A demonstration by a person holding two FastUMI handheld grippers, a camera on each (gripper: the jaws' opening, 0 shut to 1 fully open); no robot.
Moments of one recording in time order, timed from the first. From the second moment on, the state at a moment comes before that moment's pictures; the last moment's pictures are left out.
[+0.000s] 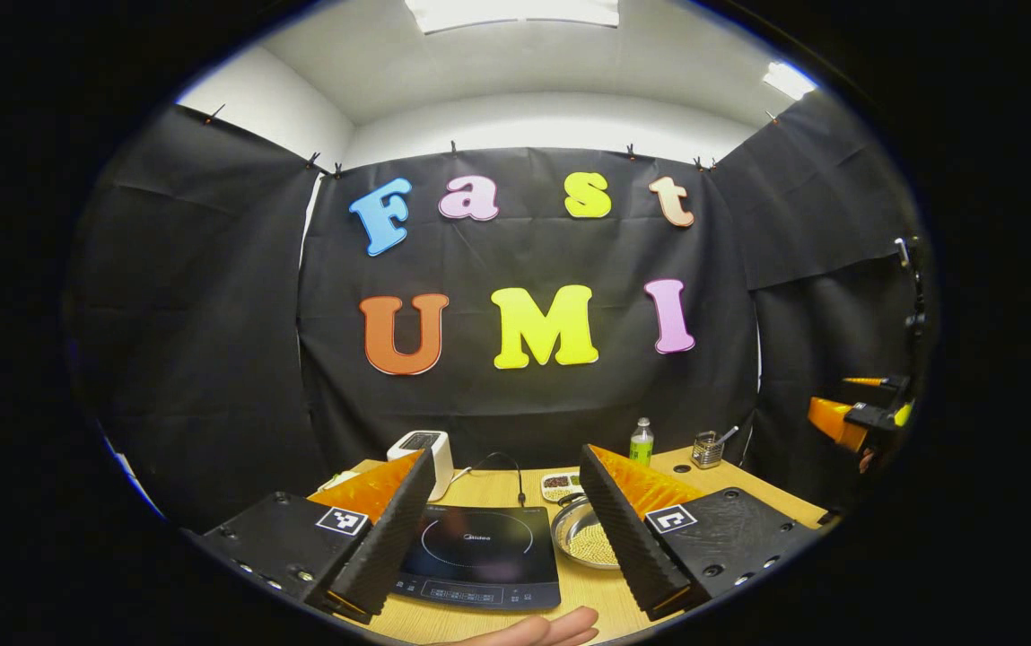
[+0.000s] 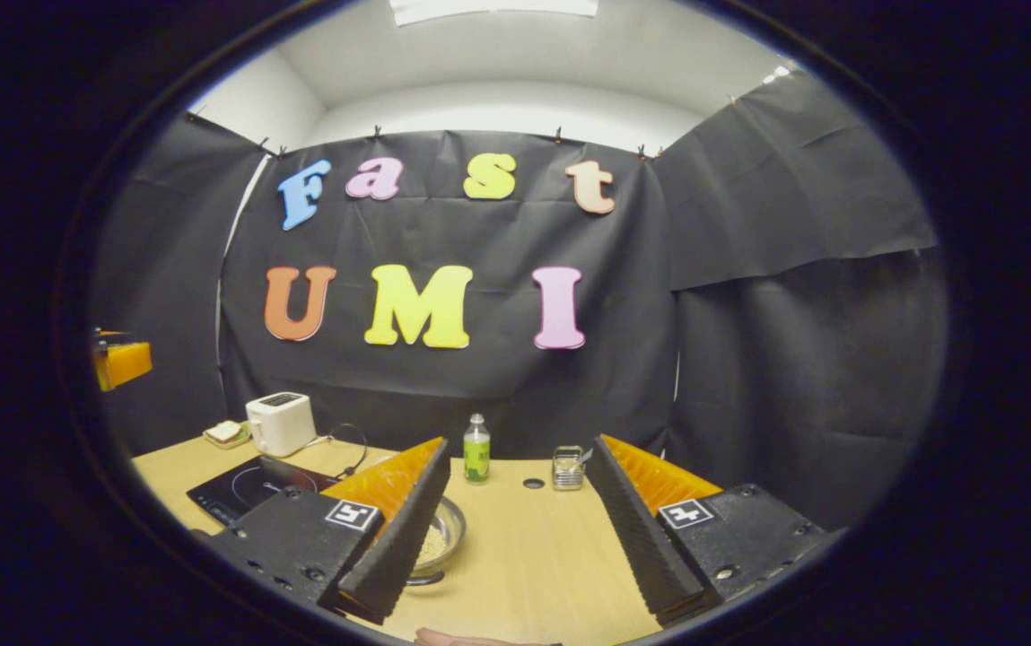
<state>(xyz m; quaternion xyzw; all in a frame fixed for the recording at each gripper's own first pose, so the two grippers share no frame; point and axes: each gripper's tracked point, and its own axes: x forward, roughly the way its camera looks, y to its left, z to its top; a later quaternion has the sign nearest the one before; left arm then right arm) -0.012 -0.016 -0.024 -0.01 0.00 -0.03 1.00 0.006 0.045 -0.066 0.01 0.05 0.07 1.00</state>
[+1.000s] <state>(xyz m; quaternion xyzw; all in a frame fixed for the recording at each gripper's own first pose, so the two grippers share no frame) -0.038 0.000 -0.026 0.00 -0.01 -0.02 1.00 0.018 0.165 -0.246 0.00 0.35 0.20 0.91</state>
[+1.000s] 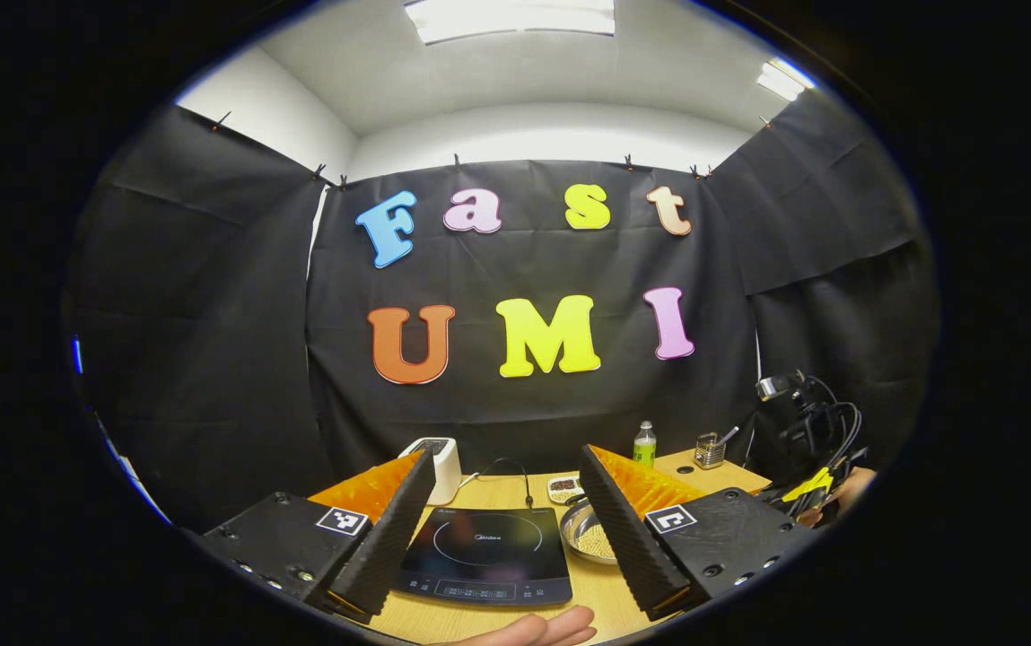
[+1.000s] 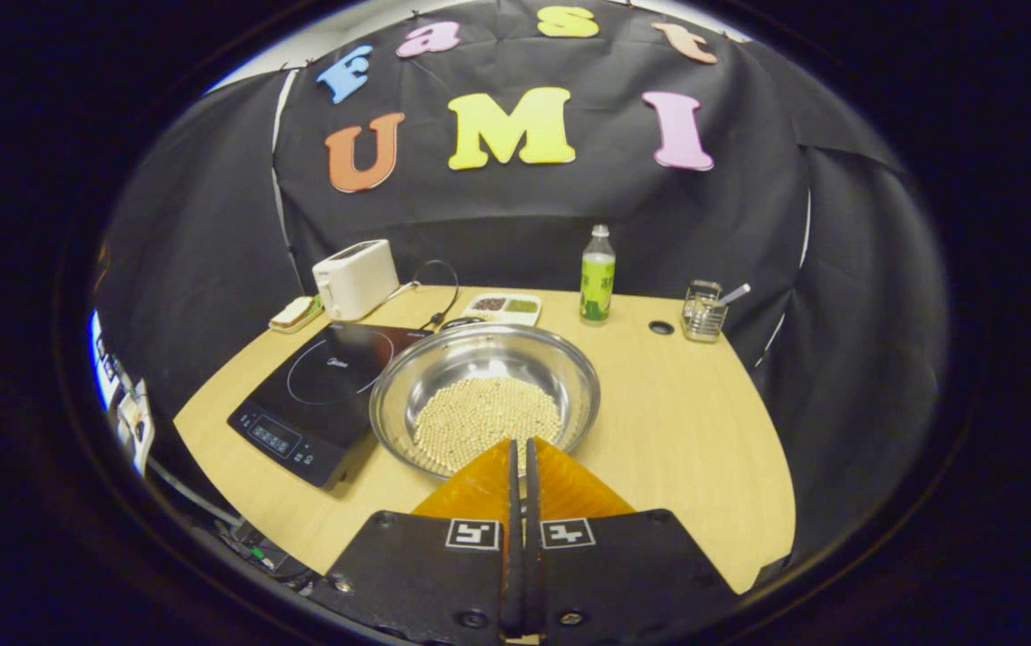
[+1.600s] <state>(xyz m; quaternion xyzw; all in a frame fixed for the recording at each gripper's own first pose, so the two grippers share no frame) -0.039 0.010 -0.038 0.00 -0.01 -0.02 1.00 -0.019 0.221 -0.303 -0.06 0.43 0.28 0.86</state>
